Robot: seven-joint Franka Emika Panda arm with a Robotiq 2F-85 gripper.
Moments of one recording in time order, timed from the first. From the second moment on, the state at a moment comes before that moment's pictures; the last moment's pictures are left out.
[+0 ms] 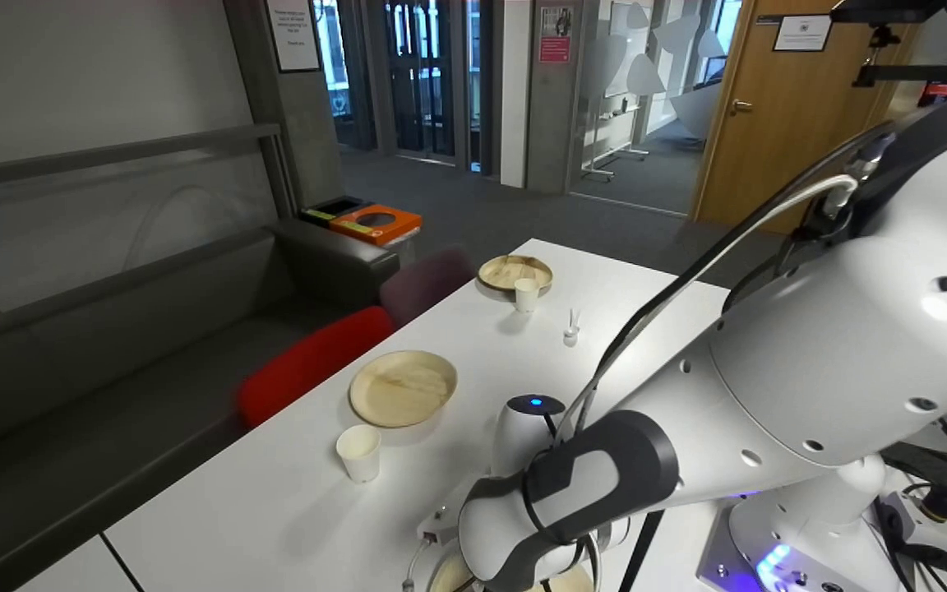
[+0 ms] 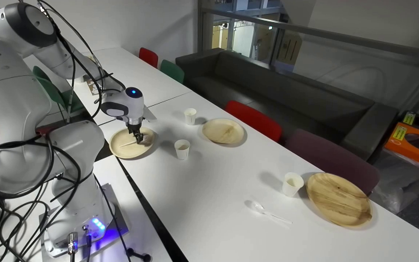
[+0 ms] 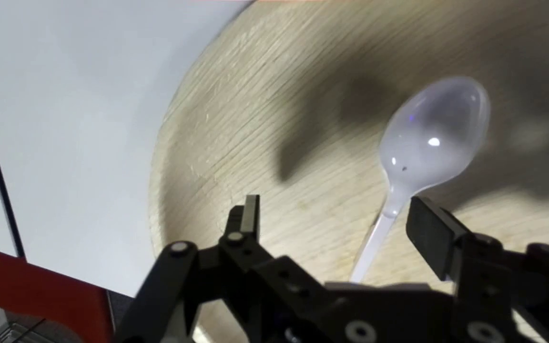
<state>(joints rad) 1.79 0.51 -0.85 -2.49 1.53 2.56 2.61</state>
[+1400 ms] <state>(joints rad) 2.02 0.55 -0.87 -2.58 1.46 2.71 2.61</state>
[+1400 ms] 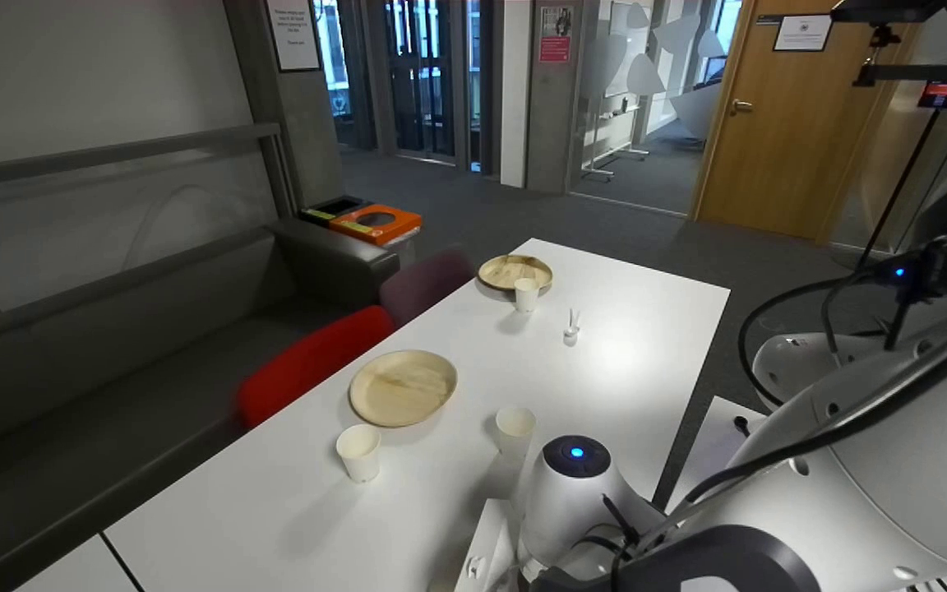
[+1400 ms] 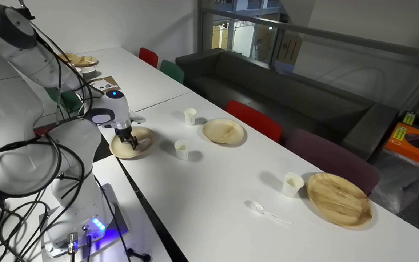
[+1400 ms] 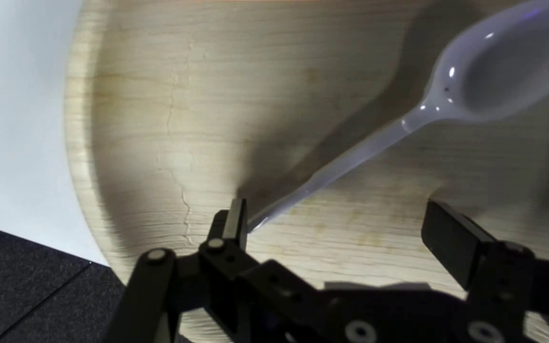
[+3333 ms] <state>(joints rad) 2.13 0.61 -1.00 -2.68 1.34 2.83 2.60</state>
